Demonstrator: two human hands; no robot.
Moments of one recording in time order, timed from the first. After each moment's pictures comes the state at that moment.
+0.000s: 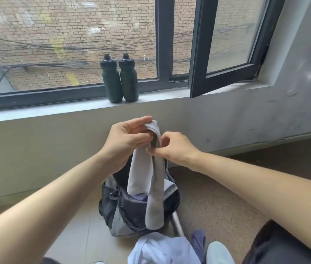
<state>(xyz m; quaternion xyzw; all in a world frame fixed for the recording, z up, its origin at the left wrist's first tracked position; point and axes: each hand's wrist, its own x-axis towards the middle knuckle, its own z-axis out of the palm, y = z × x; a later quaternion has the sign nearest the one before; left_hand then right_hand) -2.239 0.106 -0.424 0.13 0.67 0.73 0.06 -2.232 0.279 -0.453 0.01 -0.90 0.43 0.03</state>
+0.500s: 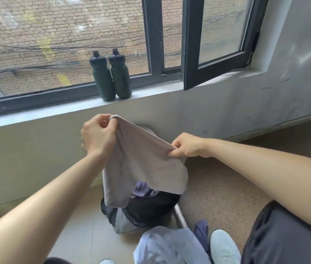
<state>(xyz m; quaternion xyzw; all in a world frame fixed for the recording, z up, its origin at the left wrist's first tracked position) -2.287 0.073 -0.450 -0.04 0.82 0.52 -0.24 -2.264 0.340 -0.493 0.02 -0.90 0.40 -0.16</state>
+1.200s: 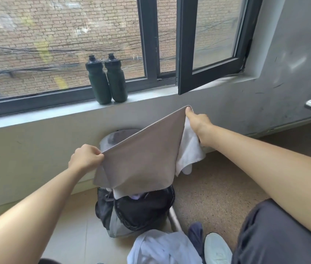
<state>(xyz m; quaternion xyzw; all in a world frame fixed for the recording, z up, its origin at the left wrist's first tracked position) -2.311 0.022 -0.495 -0.08 0.97 0.24 0.01 -2.267 0.361 -0.439 -0.28 -0.75 0.59 0.10</state>
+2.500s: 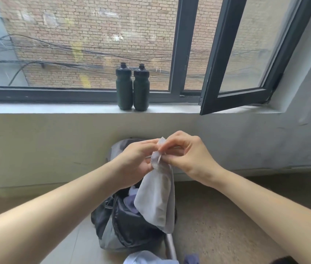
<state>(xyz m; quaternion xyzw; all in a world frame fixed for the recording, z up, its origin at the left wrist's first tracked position) -2.260 0.112 -0.446 0.15 0.56 0.77 0.25 -2.224 0.294 -0.431 0.23 -0.79 0.56 0.12</state>
